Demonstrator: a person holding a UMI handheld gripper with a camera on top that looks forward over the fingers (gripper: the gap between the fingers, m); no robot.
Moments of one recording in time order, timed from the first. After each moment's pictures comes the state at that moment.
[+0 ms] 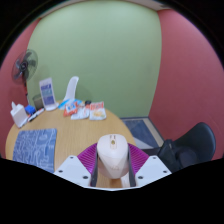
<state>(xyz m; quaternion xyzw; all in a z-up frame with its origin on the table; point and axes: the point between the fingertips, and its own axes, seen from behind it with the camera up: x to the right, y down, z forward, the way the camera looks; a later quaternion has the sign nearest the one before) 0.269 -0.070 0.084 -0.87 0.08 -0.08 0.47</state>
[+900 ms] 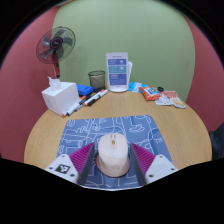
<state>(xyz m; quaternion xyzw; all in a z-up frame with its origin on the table) -0.089 -0.020 0.003 -0.91 -0.01 0.01 0.42</state>
